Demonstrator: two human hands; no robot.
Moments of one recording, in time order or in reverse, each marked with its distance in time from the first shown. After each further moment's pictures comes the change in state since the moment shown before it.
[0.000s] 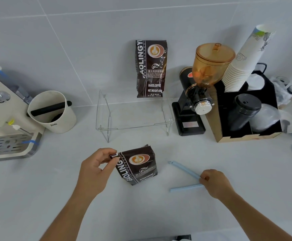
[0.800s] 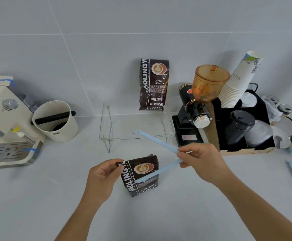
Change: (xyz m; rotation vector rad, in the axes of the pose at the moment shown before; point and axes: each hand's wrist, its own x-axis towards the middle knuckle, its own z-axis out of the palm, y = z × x) left_hand 0.001 -0.002 0.011 -0.524 -0.008 -0.167; right_hand -0.071 -0.138 -0.105 0.680 0.117 -0.411
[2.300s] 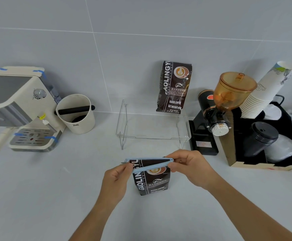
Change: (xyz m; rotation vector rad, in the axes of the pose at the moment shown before) left_hand -0.016 -0.018 -0.002 0.073 0.091 -0.068; right_hand 0.031 0.020 0.053 0.221 -0.373 -0.069
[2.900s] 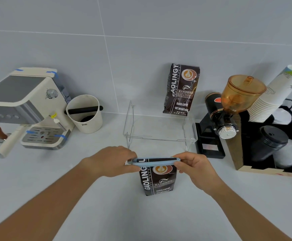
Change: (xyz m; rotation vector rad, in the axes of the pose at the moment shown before) left_hand 0.059 0.077 -0.042 1.430 -0.690 0.396; right_hand -0.002 0.007 0.009 -0.014 0.100 -0.031
